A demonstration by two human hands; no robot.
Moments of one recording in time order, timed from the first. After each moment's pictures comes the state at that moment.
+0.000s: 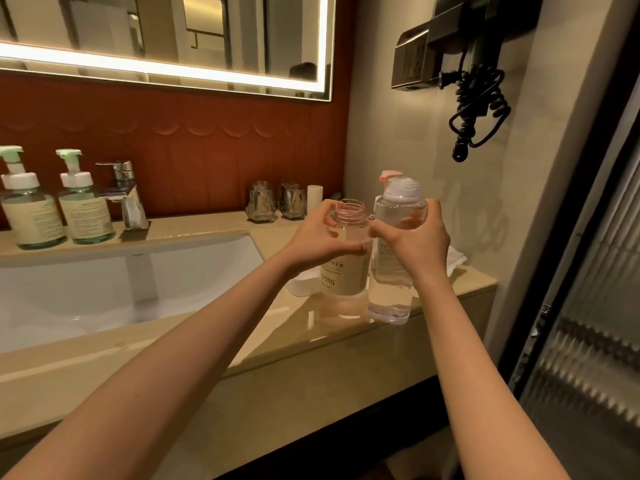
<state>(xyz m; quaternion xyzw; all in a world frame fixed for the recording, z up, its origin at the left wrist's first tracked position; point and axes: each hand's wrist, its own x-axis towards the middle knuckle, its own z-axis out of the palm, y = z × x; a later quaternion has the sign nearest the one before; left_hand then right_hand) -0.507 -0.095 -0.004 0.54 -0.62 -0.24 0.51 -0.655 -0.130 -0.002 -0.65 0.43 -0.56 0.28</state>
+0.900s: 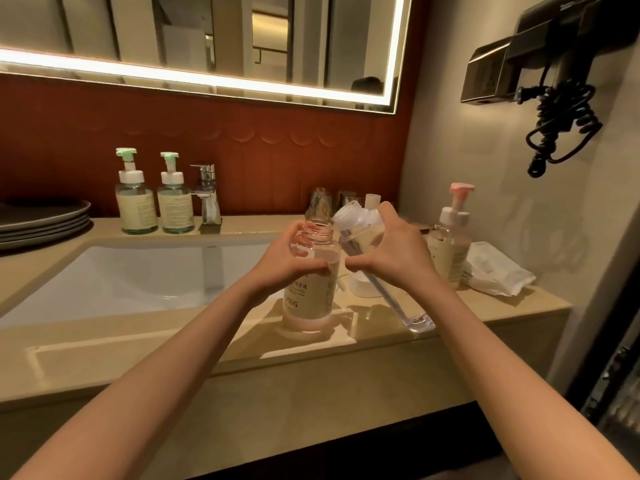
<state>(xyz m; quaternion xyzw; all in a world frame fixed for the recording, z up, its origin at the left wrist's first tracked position) -0.413 0.002 -0.027 0.61 -0.53 -0.23 0.54 -0.574 -0.075 0.006 -0.85 0.35 -0.35 0.14</state>
